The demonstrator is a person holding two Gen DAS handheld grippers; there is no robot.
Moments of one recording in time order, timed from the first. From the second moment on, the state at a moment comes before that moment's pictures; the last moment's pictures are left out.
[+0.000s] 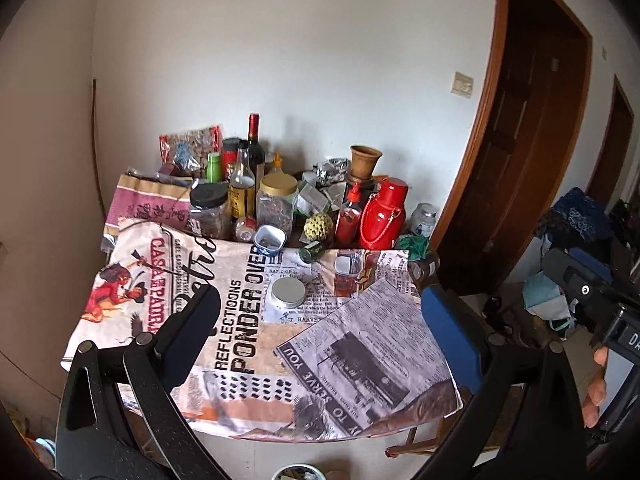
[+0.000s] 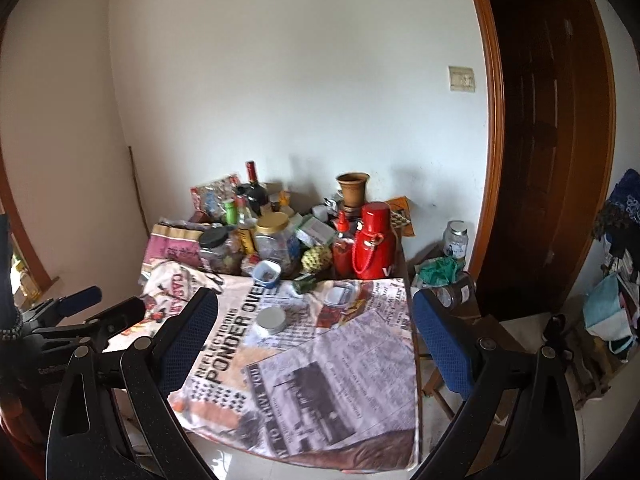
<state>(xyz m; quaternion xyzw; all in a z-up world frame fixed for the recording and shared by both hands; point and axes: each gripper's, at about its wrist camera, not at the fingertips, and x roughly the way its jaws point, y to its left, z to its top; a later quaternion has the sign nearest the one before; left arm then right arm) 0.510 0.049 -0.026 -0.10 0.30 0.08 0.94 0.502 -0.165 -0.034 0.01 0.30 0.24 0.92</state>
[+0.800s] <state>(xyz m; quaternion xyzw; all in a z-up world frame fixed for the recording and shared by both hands) 0.726 0.146 -0.168 -0.05 0.48 -0.02 0.88 0.669 -0.098 -0.166 0.09 0.48 0.11 0.87</state>
